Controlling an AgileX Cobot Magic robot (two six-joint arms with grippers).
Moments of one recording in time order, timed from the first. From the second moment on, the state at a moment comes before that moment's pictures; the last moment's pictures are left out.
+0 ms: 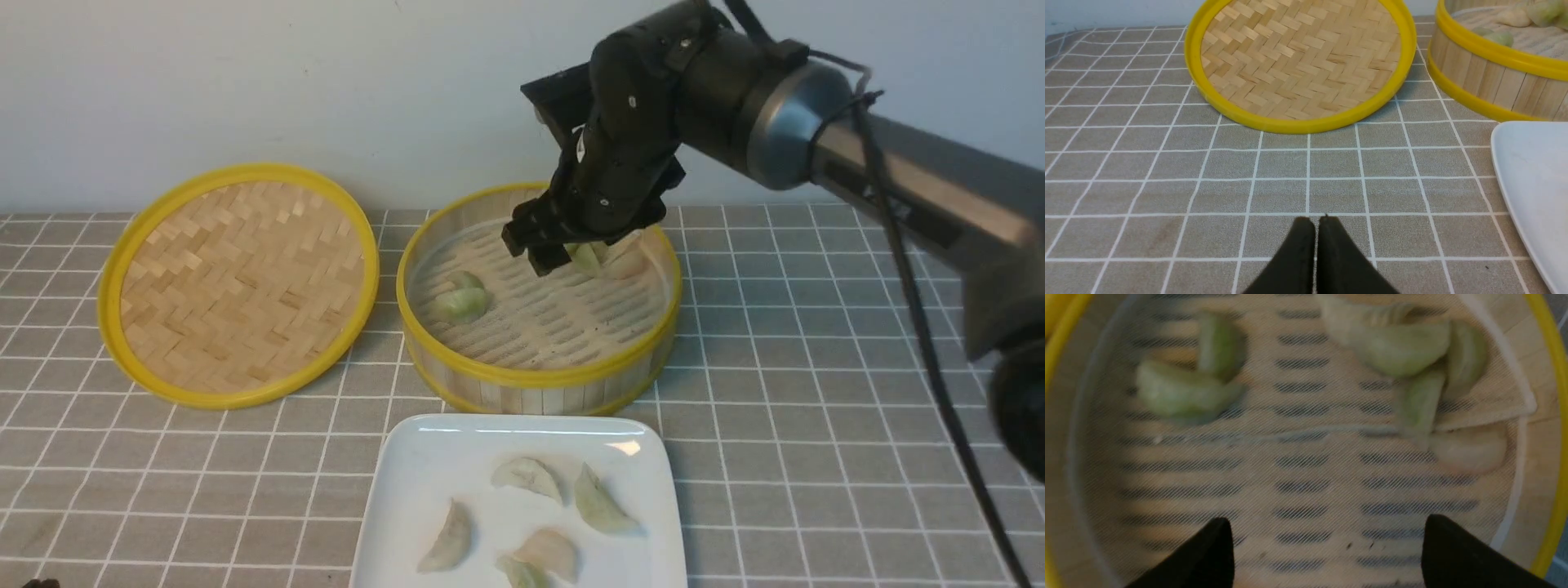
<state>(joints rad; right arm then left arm) 0.55 2.26 -2.12 -0.09 1.10 0.14 -0.03 -0.01 0.03 -0.01 0.38 -0.02</state>
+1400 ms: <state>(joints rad) 0.44 2.52 -2.34 -0.06 1.15 0.13 -0.03 -0.01 0.03 -0.01 0.38 -0.02</state>
